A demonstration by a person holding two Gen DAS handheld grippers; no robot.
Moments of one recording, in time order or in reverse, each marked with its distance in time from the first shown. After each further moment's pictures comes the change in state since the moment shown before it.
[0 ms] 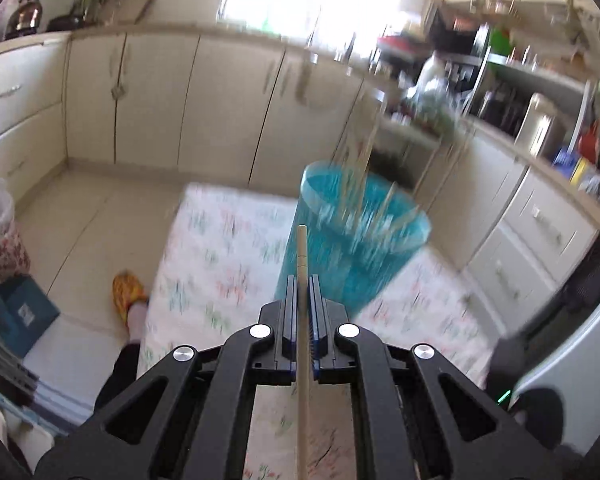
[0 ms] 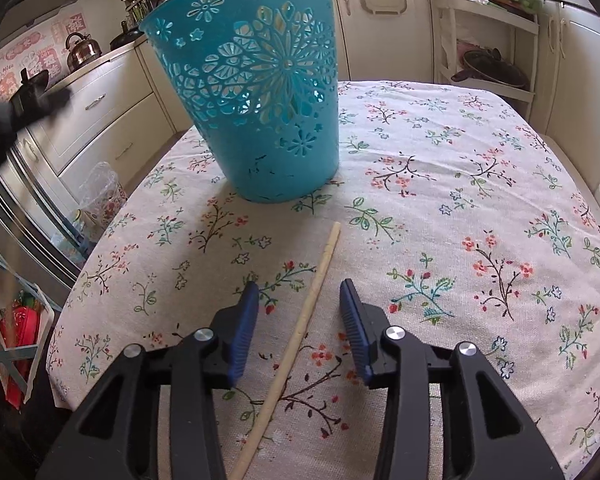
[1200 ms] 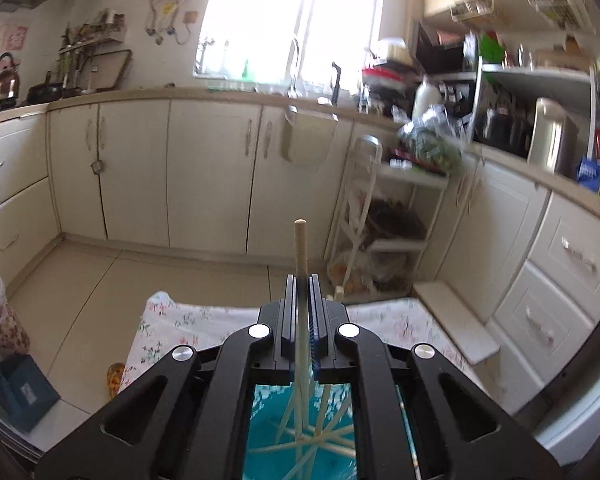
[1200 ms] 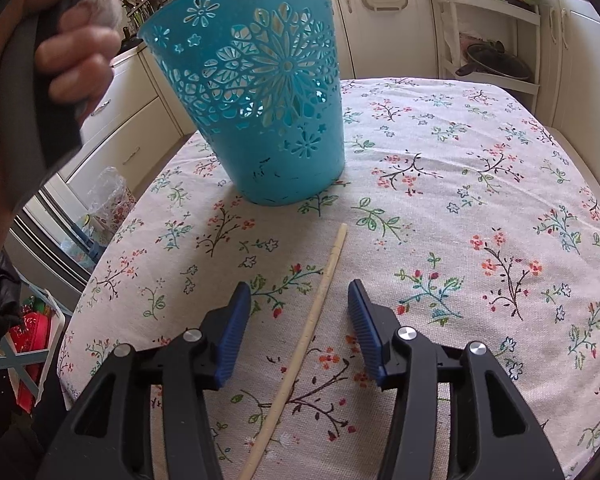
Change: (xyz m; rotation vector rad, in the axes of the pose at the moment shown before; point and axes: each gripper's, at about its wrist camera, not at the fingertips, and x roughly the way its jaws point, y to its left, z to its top) left arm 0.109 -0.071 0.087 0.143 -0.114 0.078; right arm 0.001 -0.001 0.002 0.018 0.004 0.040
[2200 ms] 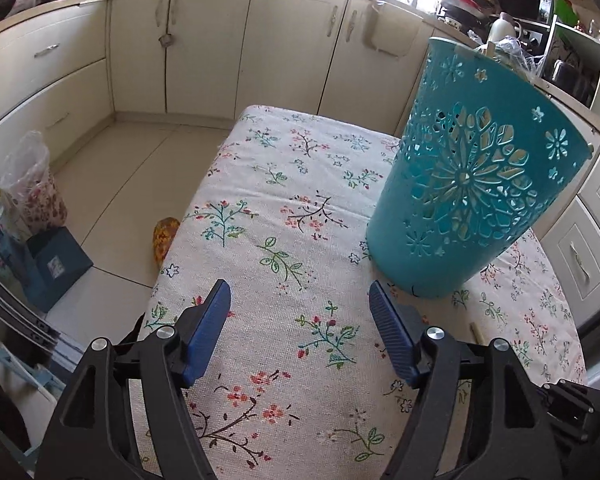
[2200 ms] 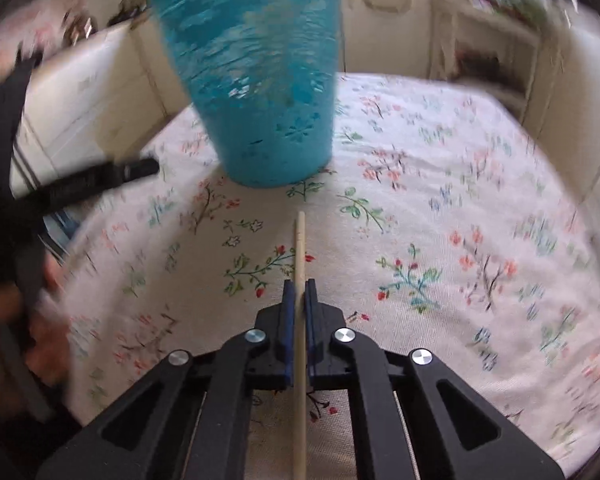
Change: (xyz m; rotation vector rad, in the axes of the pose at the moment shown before) left arm -0.030 0.097 -0.171 -0.175 0.319 0.152; right arm -0.006 -0.002 -0.002 -0.002 0.049 -0.057
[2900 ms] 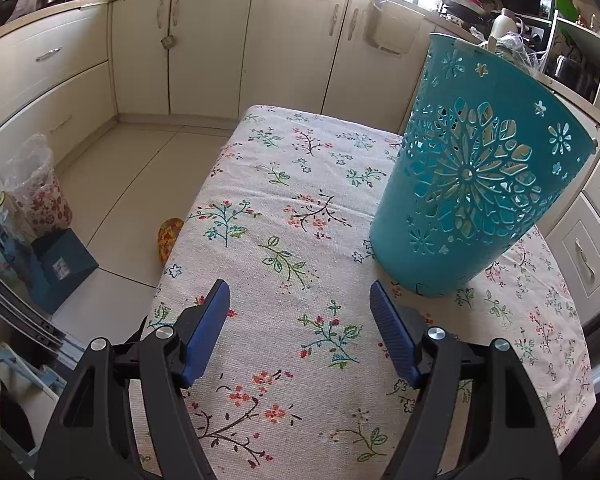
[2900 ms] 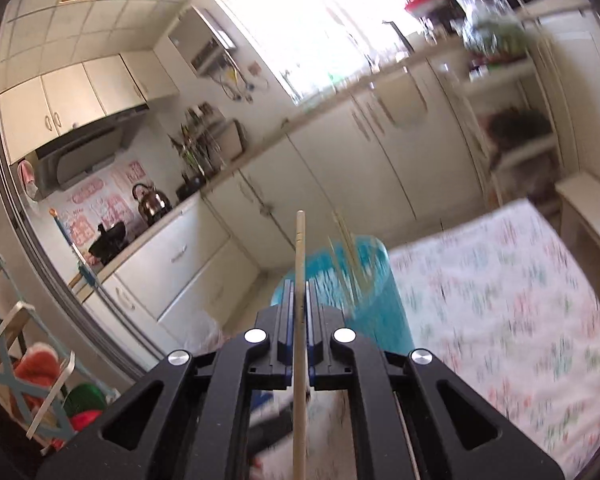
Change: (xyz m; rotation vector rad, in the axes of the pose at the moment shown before) left arm 0.003 -0.008 0.006 0.012 -0.002 0.029; right arm -0.121 -0.002 0.111 0.194 -0.486 0.358
